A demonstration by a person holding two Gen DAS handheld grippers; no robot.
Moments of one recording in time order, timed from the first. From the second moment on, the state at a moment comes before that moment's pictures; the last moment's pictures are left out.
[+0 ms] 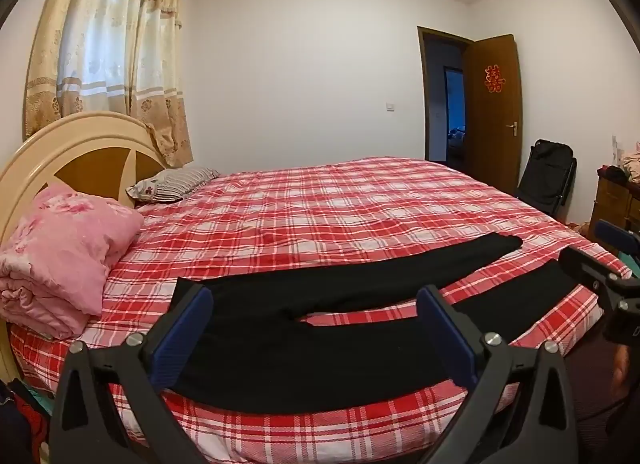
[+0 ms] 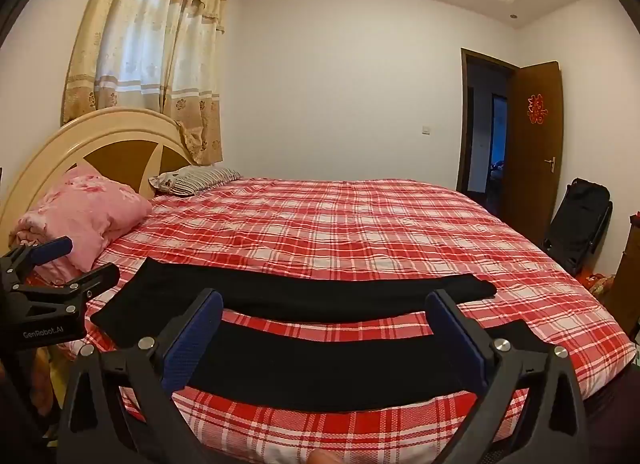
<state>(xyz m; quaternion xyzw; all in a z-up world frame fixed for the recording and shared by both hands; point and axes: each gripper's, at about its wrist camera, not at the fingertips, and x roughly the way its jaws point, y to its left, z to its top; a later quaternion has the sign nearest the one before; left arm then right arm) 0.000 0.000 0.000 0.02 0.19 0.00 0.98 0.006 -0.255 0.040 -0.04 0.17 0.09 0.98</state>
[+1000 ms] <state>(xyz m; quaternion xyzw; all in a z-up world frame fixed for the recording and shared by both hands) 0.002 0.005 -0.009 0.02 0.20 0.00 0.98 0.012 -0.249 0.031 -0.05 0.18 0.08 0.98</state>
